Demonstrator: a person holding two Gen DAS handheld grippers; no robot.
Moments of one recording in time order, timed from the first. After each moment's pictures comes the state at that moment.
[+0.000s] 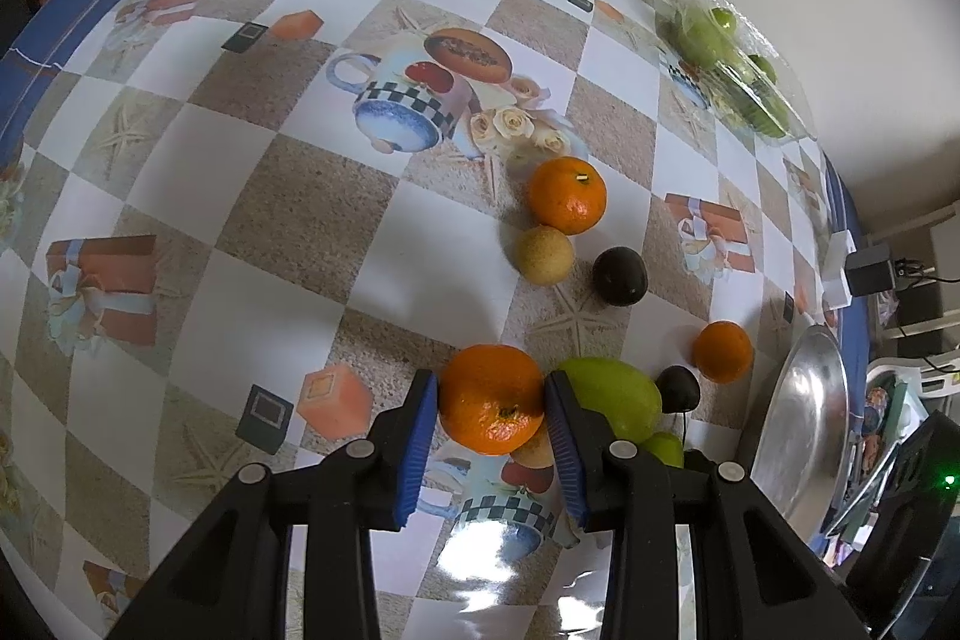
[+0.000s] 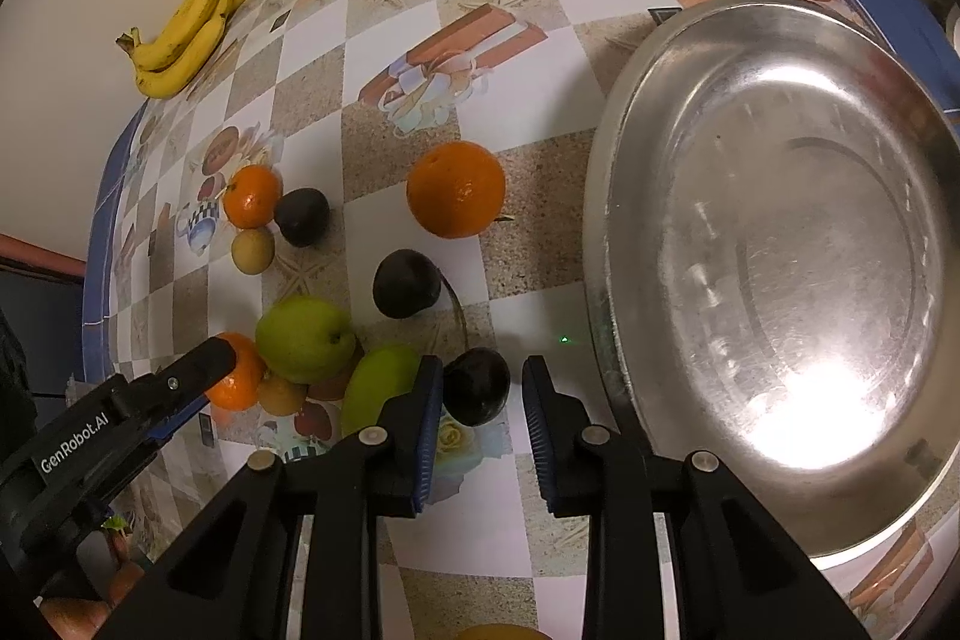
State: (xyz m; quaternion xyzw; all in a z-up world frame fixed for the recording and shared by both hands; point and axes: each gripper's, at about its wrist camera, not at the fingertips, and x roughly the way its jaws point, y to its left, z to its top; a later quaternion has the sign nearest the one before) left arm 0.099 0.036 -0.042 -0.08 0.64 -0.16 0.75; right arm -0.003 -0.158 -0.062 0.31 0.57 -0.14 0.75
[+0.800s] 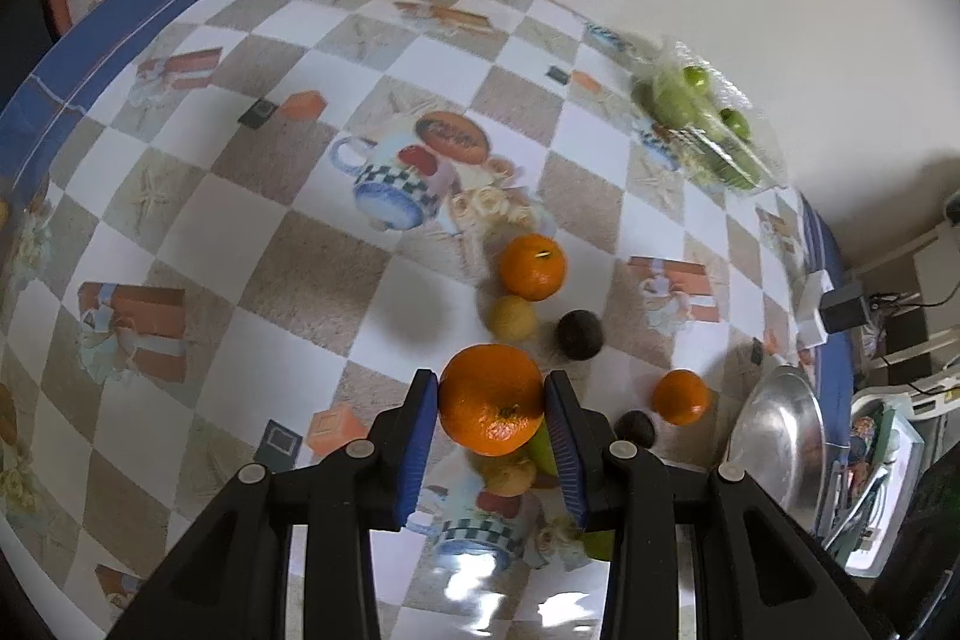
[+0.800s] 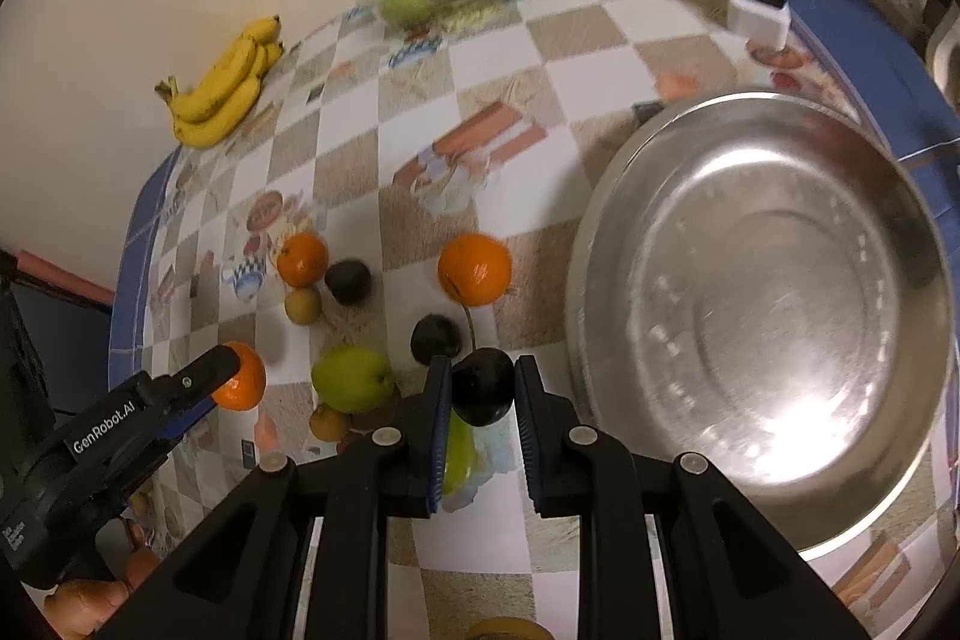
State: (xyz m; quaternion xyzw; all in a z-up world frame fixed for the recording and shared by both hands) left arm 0.101 0.033 -0.005 -0.09 0.59 -0.16 0.79; right arm -0.016 -0.174 -0.016 0.31 0.51 -0.15 0.79
